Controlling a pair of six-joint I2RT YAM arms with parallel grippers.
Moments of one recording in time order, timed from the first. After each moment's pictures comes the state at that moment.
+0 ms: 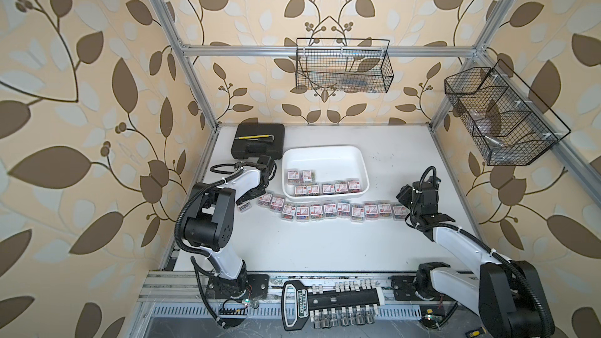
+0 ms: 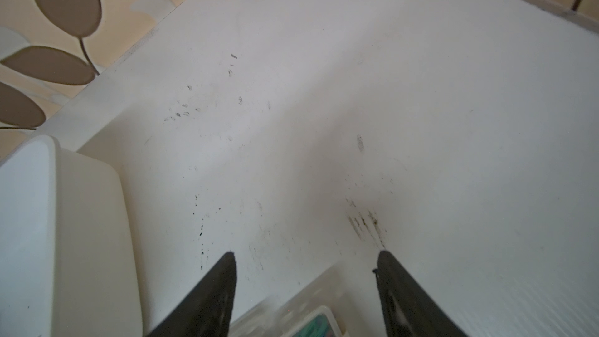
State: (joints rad) left arm -0.17 1.68 1.03 -0.80 -0.57 -0.83; right arm 0.06 1.11 0.38 0.04 0.31 0.68
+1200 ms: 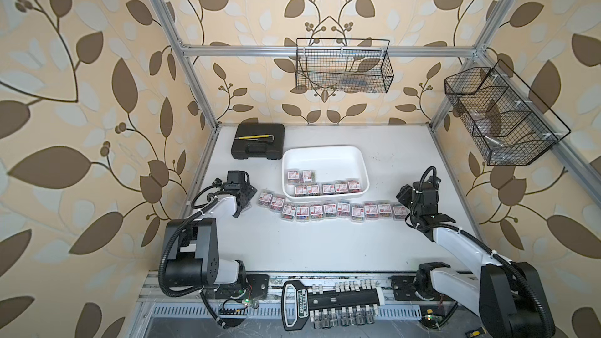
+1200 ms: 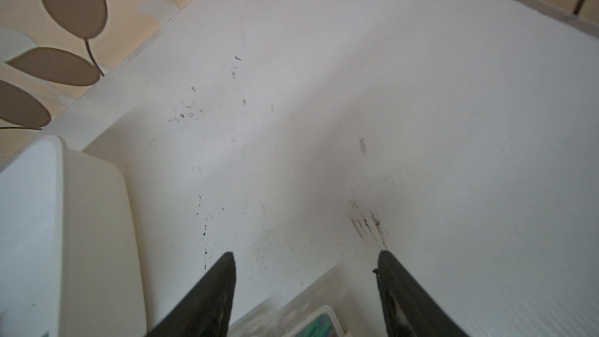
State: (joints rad) left arm 0.07 1.40 0.63 -0.26 -0.13 -0.94; right arm 0.06 1.10 0.38 0.04 0.32 0.68
